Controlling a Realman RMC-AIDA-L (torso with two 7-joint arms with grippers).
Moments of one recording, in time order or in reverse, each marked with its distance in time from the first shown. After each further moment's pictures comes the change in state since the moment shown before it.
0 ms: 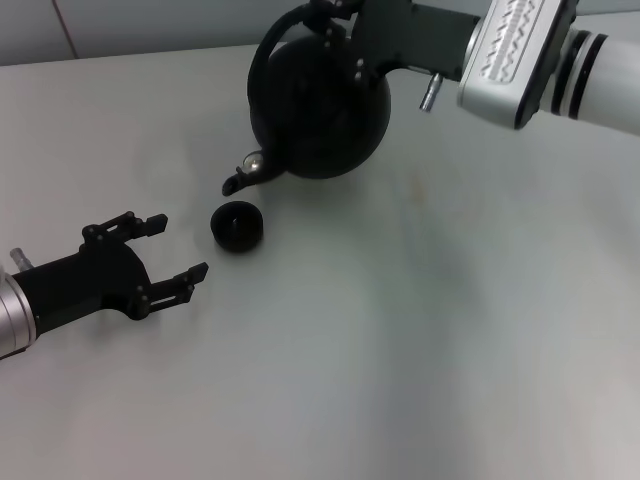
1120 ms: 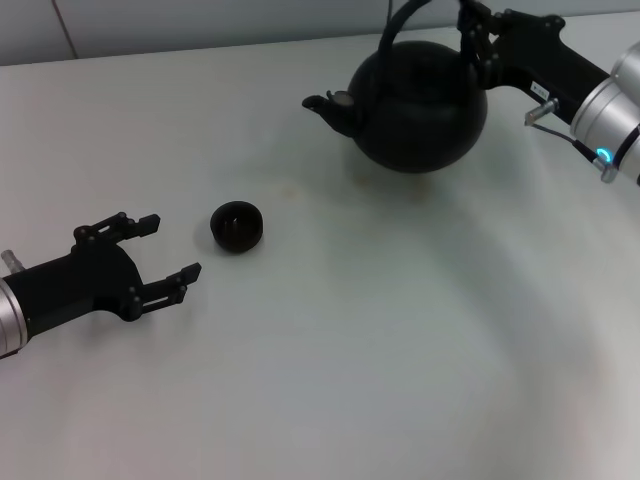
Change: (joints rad) left arm 0.015 0.005 -0.008 0.013 0.000 0.009 0.001; right arm -0.155 -0.003 0.111 0.212 0.419 -0.016 0.094
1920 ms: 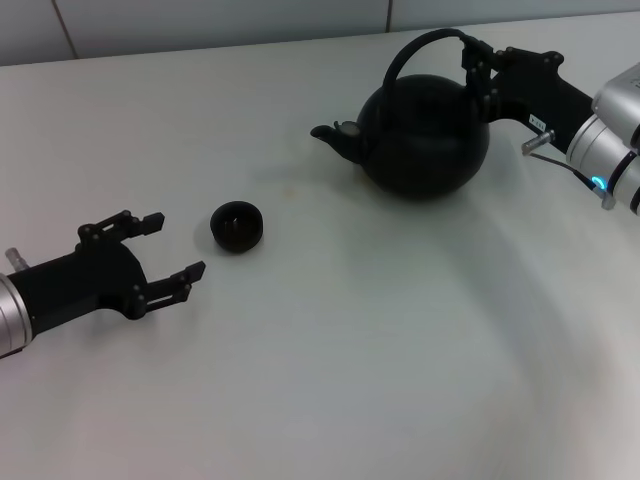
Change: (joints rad) left arm -0.004 -0.006 0.000 0.001 0.000 0.000 0.002; right arm 0.018 -0.002 0.032 0.103 0.001 0.034 -0.098
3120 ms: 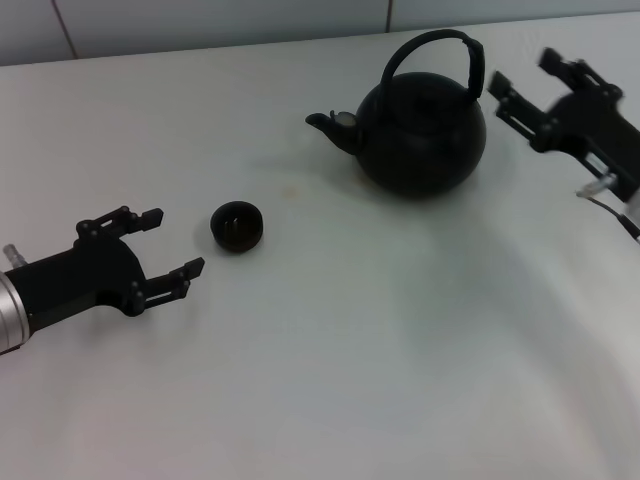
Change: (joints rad) left arm 0.009 0.000 0.000 0.022 0.000 0.004 -0.008; right arm -0.164 0.002 0.061 0.012 0.011 -0.302 0.039
